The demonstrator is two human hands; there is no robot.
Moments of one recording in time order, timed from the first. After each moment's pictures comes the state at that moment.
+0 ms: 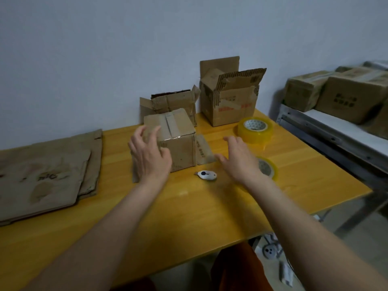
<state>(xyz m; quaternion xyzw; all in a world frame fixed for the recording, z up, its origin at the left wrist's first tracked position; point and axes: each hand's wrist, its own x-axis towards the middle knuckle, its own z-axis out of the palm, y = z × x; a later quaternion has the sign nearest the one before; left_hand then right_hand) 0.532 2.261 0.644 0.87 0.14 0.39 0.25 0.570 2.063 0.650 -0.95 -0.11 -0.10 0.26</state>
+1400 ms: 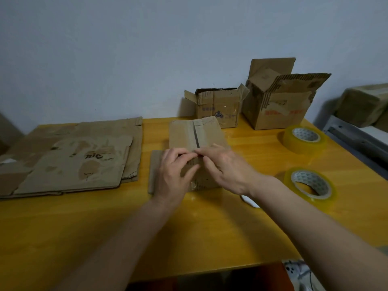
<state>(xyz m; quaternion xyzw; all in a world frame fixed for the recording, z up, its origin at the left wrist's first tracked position) 0.478 2.327 0.614 0.87 -0.03 0.44 0.24 0.533 2.174 0.672 -0.86 -0.46 -0.01 0.24</state>
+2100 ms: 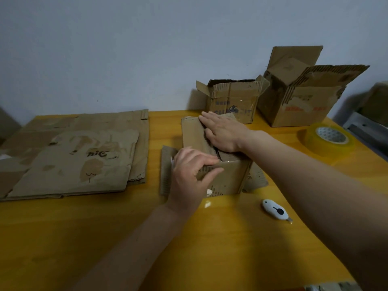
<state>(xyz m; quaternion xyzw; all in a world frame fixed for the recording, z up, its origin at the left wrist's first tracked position) 0.493 2.335 0.615 0.84 -0.07 0.42 0.32 0.646 2.256 0.675 -0.90 -0.43 0.02 0.01</state>
